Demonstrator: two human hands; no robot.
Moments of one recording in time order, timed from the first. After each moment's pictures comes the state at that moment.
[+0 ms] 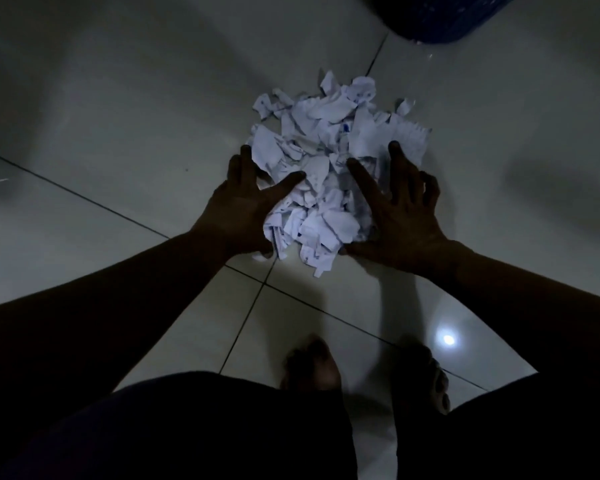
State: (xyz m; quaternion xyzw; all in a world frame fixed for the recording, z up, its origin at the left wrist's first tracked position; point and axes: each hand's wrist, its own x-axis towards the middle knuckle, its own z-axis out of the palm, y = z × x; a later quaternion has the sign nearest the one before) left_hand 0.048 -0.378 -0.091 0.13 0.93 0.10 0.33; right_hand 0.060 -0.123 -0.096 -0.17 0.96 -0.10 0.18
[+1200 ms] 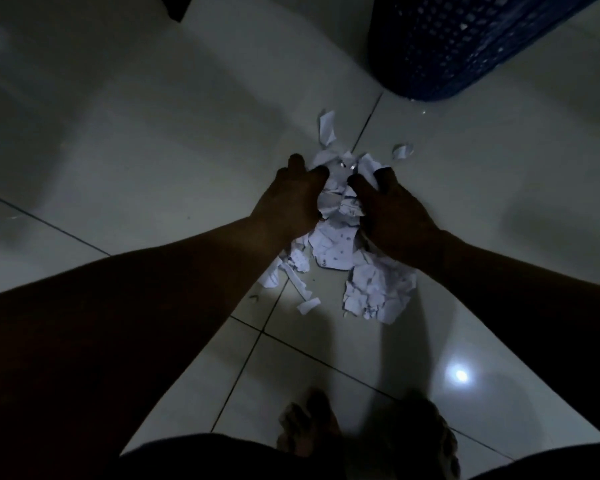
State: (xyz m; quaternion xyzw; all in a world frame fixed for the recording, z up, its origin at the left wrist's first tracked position) left_hand -0.031 -0.314 -0.091 0.10 0.93 0.22 0.27; right_hand -0.019 -0.133 -0.106 -0.19 0.95 -0.15 0.21
